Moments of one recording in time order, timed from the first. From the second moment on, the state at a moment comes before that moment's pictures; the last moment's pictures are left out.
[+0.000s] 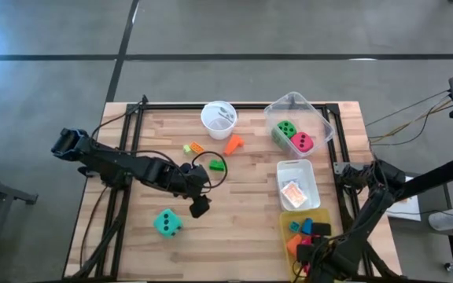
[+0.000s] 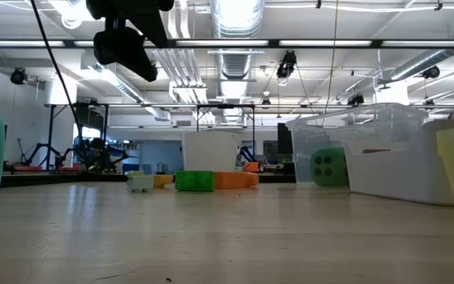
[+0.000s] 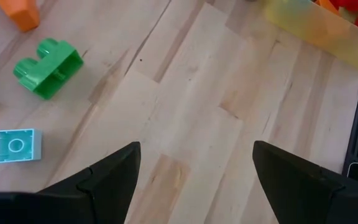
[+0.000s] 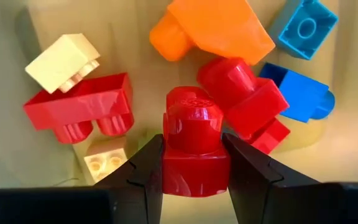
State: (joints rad) left arm -0.28 1.47 1.15 -0.69 -0.17 -0.76; right arm 0.99 1.86 1.42 -1.20 0.00 1.11
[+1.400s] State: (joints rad) left arm -0.28 1.47 1.15 -0.69 -0.17 -0.73; right arm 0.99 1.86 1.33 -1.05 -0.07 1.19
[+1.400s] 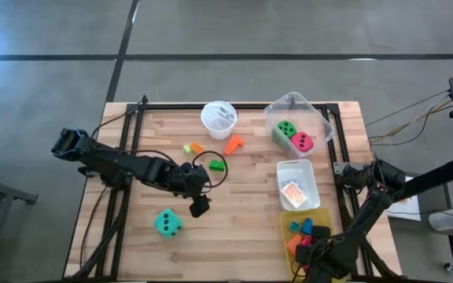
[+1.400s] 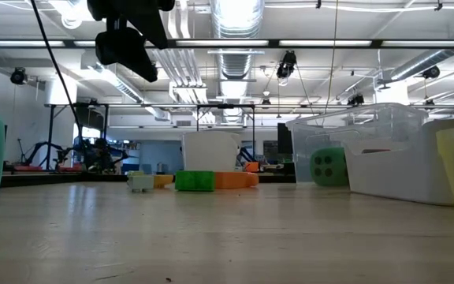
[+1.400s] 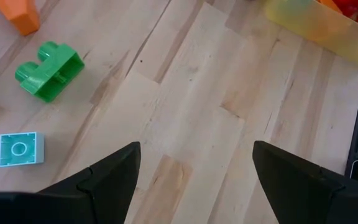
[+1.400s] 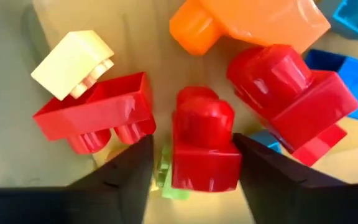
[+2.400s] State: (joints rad) left arm -0.01 1.48 1.15 -1.06 0.02 -0.75; right arm 1.05 1.86 1.55 -1.17 0.05 1.33
